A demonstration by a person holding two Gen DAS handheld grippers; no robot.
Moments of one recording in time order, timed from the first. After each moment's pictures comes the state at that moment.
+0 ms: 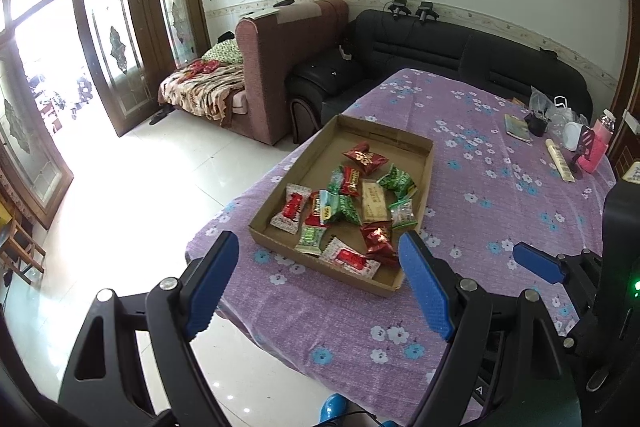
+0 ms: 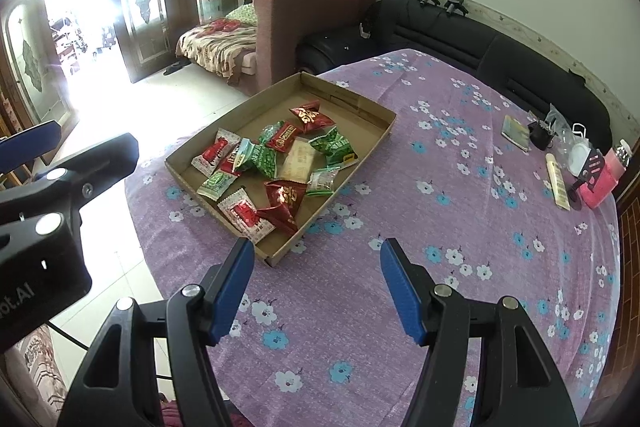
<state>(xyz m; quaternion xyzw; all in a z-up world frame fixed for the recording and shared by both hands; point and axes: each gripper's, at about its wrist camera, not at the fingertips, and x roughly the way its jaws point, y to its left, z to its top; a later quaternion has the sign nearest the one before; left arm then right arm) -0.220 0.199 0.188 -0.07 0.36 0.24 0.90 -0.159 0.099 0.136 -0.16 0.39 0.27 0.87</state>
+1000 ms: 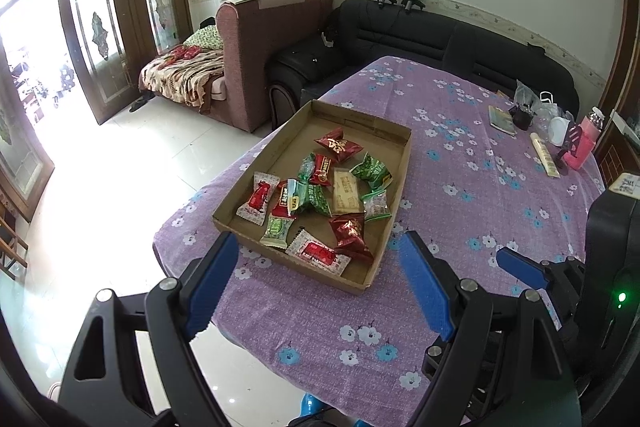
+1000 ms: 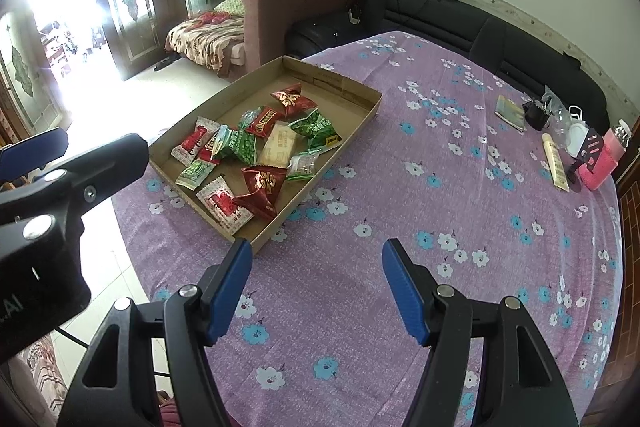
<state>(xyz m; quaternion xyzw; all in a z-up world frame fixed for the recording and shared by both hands) -0.200 0.195 0.176 -0.09 0.38 0.21 0.90 -0.144 0.087 0.123 -0.15 0.41 0.26 0.86</state>
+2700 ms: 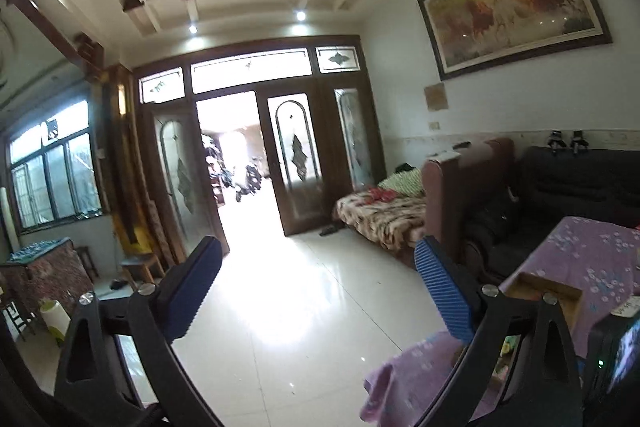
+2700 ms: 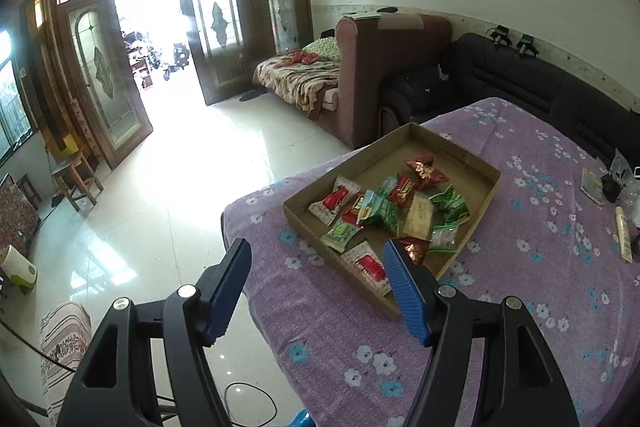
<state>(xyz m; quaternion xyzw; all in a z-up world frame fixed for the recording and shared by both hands) -0.371 0.228 0.311 0.04 0.10 0.55 0.83 -0.196 0.167 0.154 -0.12 0.33 0.40 0.84</state>
